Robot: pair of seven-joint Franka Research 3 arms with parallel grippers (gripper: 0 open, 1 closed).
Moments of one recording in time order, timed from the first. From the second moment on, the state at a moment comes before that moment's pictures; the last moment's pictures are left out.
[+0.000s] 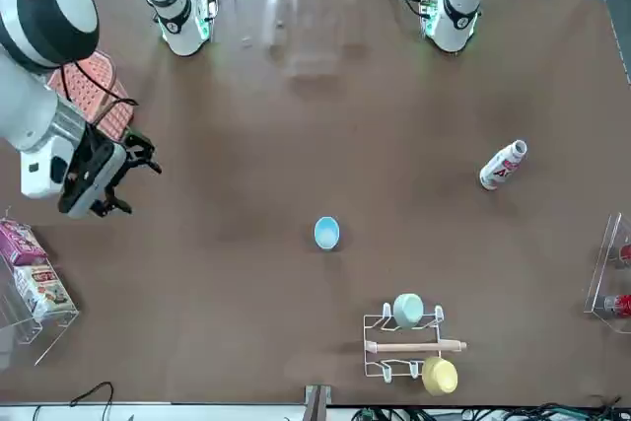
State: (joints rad) left arm 0.50 0.21 -0.03 -1.41 -0.41 1.51 1.44; right arm 0.09 0.16 0.03 -1.65 0.36 1.91 -0.85
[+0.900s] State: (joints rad) left arm 0.65 0.42 -0.03 -1.55 -0.60 1.39 1.96; right arm 0.17 0.47 0.09 -1.79 0.90 2.45 -1.65
